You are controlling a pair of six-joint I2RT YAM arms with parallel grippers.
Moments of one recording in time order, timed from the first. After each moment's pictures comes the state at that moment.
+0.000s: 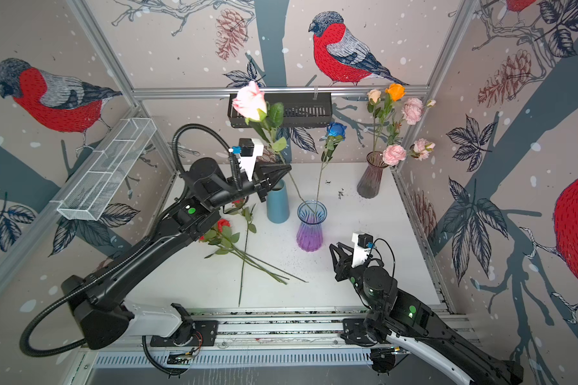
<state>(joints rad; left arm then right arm) -0.71 1.40 1.44 0.08 0.46 -0.10 0.98 0.21 0.38 -0.37 0.45 0.50</state>
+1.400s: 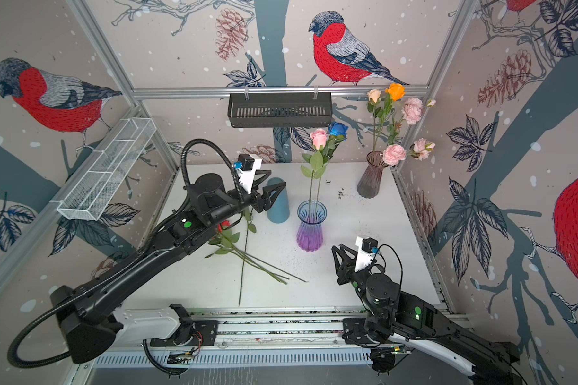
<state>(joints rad) -0.73 1.22 1.21 -0.02 0.12 -0.04 1.15 0.18 0.41 -0.41 0.63 0.52</state>
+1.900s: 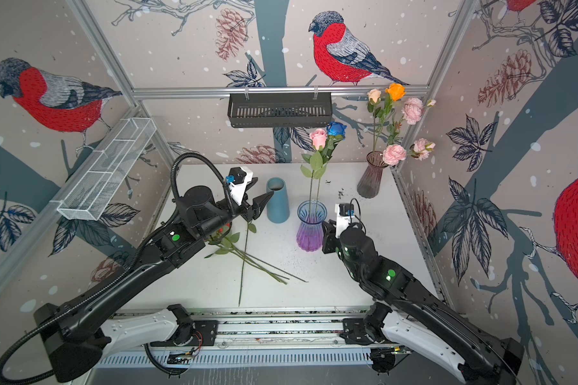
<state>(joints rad) -0.73 1.12 1.10 -0.04 0.07 0.08 0.74 0.78 0.76 -0.36 0.29 0.41</state>
